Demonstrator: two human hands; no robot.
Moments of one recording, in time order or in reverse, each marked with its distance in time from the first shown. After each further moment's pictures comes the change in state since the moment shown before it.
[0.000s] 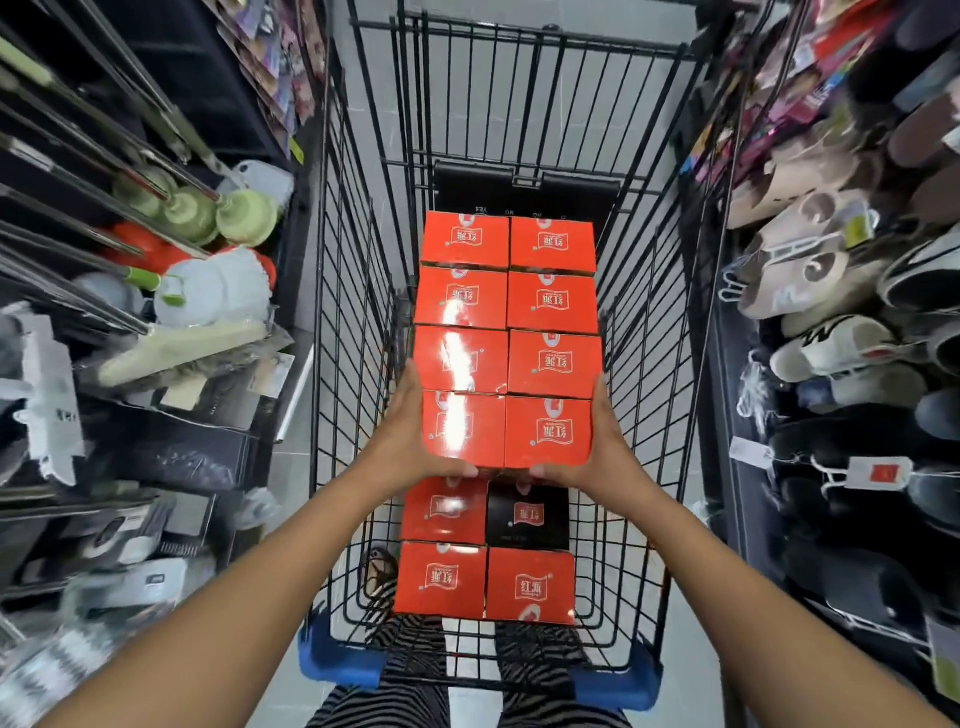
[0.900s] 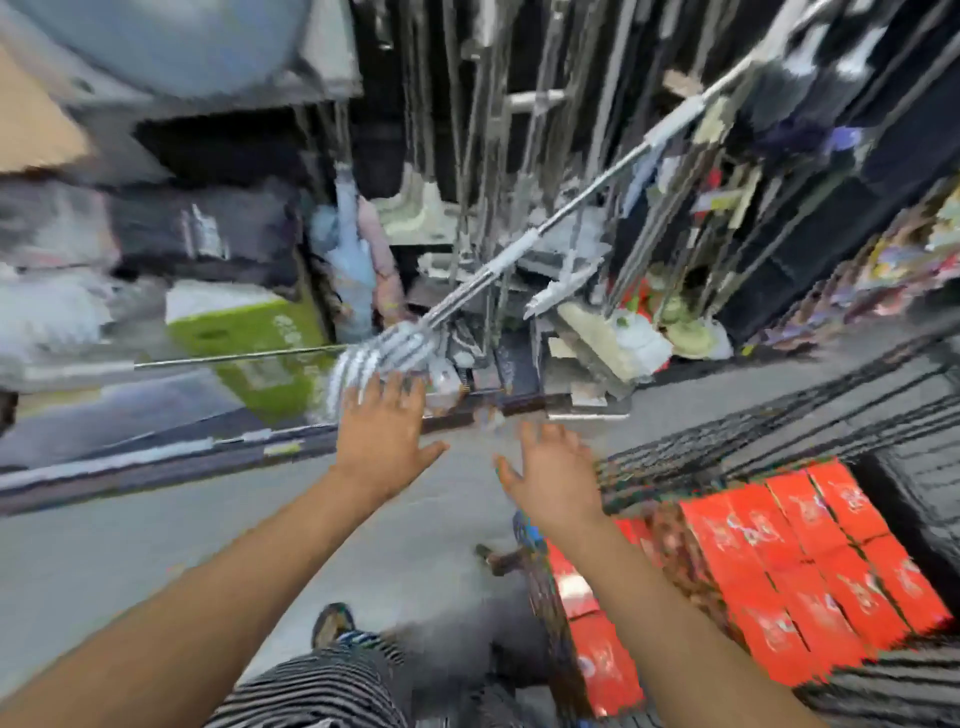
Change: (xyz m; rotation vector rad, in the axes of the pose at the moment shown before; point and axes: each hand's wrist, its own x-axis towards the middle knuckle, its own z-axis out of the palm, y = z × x) left_hand -0.405 -0.033 0.058 0.370 0.806 -1.026; right_hand -0.215 -0.179 0.191 -1.195 -0.443 -1.157
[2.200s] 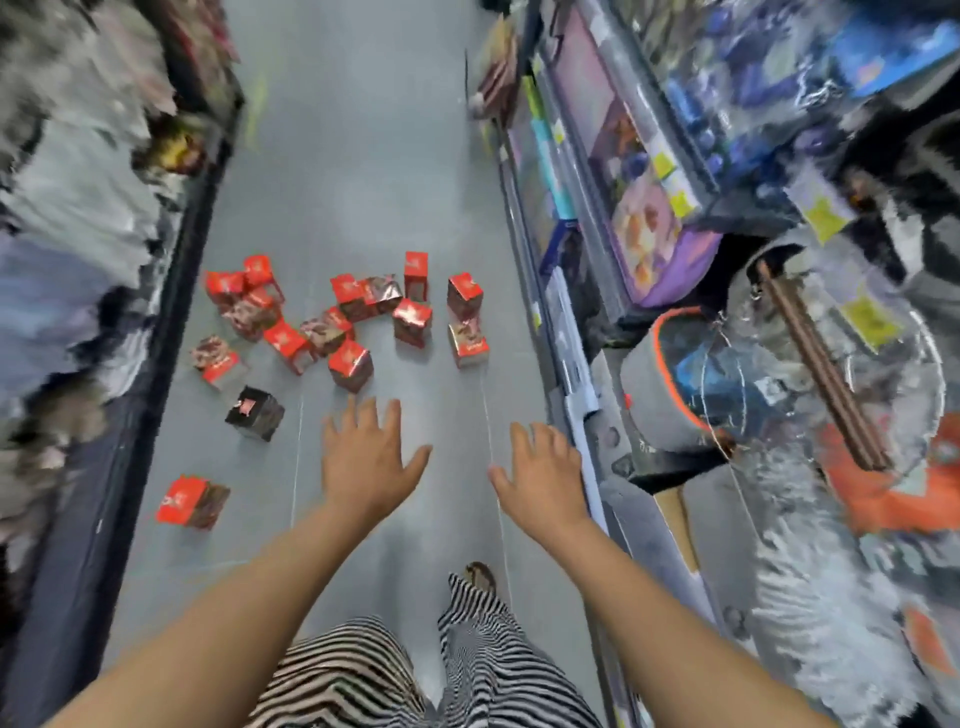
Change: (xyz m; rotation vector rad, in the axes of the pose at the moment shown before) left_hand -0.402 -0.661 0.209 -0.405 0.033 -1.804; right_hand -0.008 -0.897 0.253 -0.486 -0.390 -1.615
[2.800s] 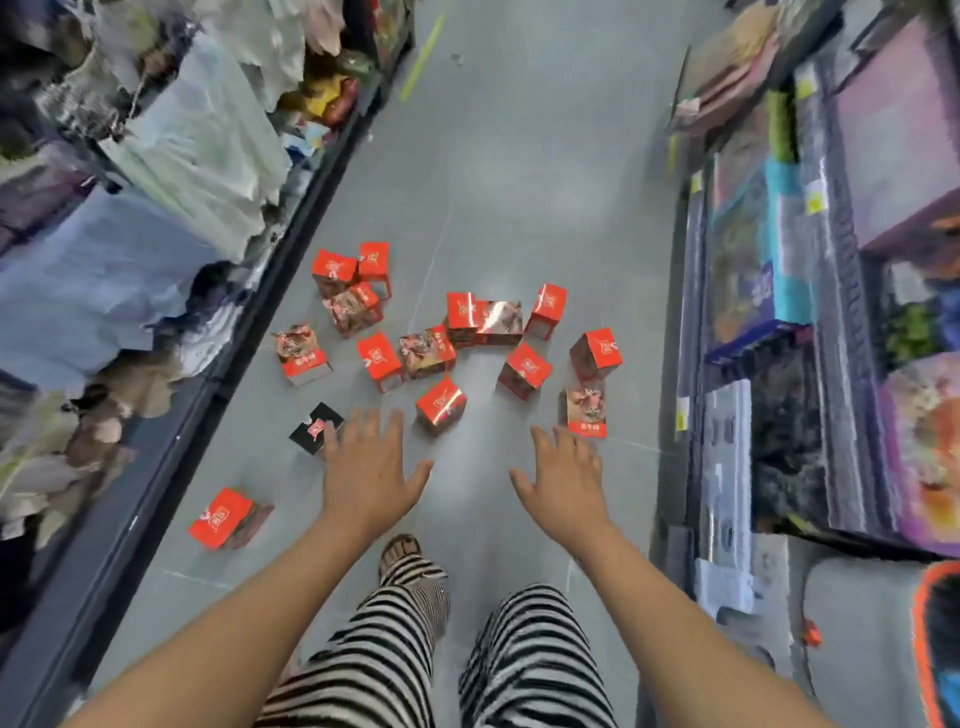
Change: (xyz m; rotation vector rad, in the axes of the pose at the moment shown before) left_hand 0.245 -0.198 0.095 -0.024 -0.093 -0.336; right_hand 0.366 -0.138 0.062 -0.113 -0.185 -0.222
